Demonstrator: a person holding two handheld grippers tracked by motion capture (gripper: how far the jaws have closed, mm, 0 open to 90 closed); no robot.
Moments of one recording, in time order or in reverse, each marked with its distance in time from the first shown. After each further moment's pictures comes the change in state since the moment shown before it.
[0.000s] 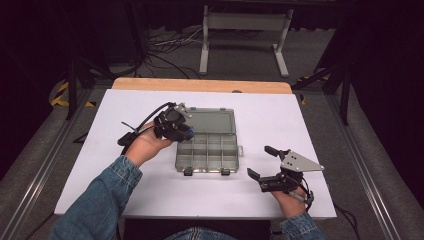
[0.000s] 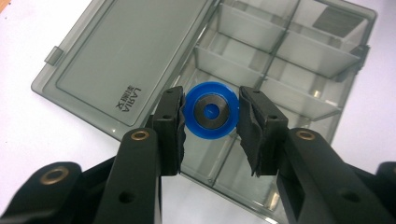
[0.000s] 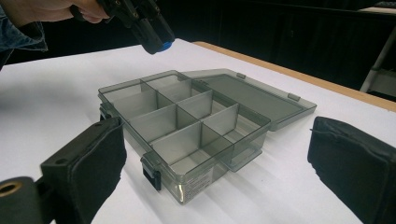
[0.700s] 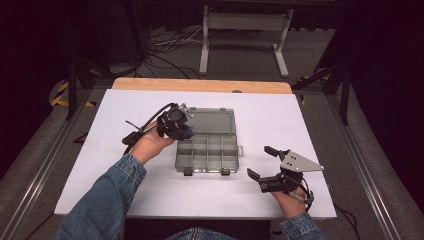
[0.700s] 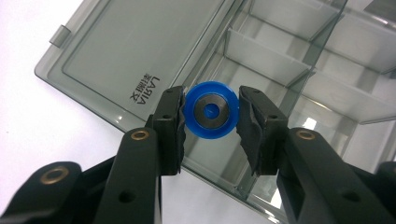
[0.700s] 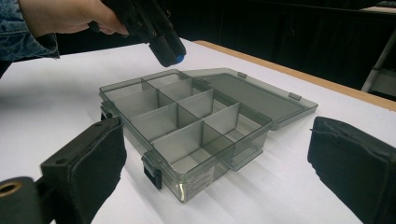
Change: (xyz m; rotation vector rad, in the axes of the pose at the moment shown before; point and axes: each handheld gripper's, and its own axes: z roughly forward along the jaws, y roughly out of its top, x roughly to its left) left arm 0.013 -0.003 0.026 0.053 0.036 -0.034; right arm 0.000 0.000 0.000 0.004 0.003 -0.005
